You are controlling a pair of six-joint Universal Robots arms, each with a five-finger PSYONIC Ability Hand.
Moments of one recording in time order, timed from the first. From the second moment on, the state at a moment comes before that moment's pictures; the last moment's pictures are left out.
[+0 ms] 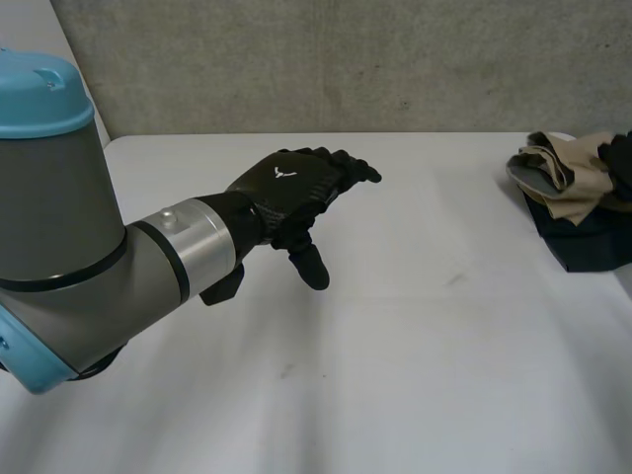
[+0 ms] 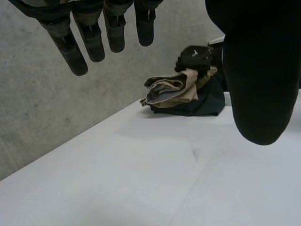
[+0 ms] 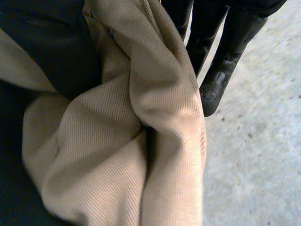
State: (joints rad) left arm 4.12 -1.88 -1.28 2.95 -1.21 3.24; right arm 1.32 -0.46 0.67 -0.30 0.98 2.49; left_hand 0.20 0.23 0.22 0.22 0.05; right_hand 0.92 1.18 1.18 1.19 0.92
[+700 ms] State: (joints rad) left arm 4.12 -1.81 -1.29 2.98 -1.22 3.23; right arm 1.63 -1.12 1.06 -0.04 1.26 2.67; left_hand 0.20 0.22 0.22 0.22 0.05; right_hand 0.20 0.22 0.22 0.24 0.07
